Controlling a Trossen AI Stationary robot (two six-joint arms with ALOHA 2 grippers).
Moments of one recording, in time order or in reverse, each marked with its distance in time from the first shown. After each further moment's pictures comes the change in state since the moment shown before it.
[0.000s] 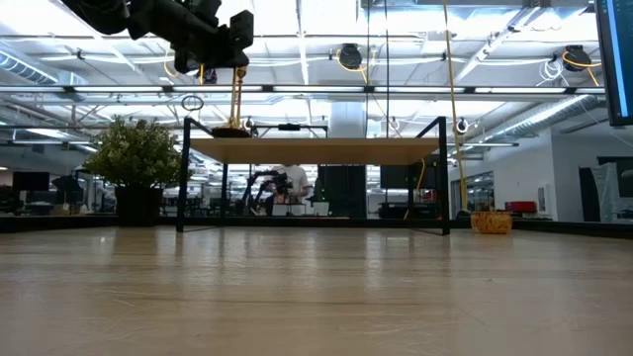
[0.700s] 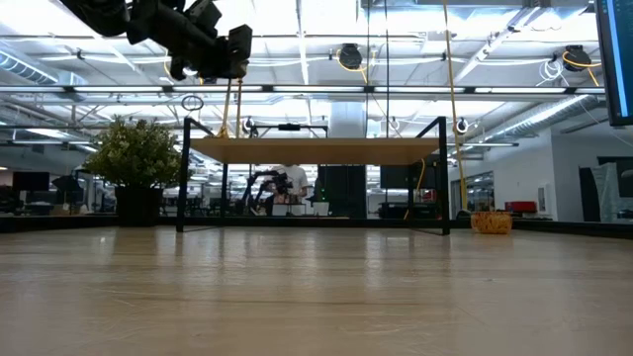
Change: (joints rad) left arm 0.042 0.000 0.001 -0.093 -0.003 -0.036; right arm -0.006 0.000 0.000 -0.001 -0.001 -0.020
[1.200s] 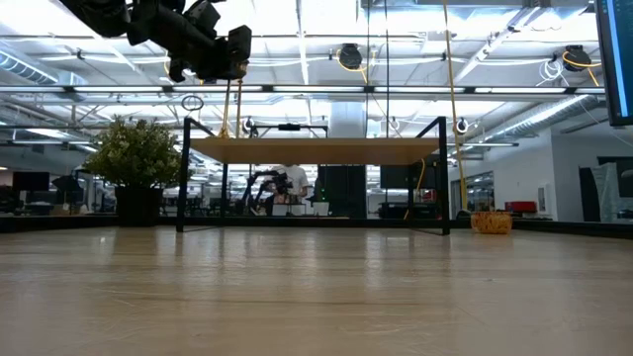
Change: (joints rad) left arm 0.012 0.000 0.000 -0.001 0.000 -0.027; right arm 0.000 0.000 0.000 -0.008 0.000 0.003
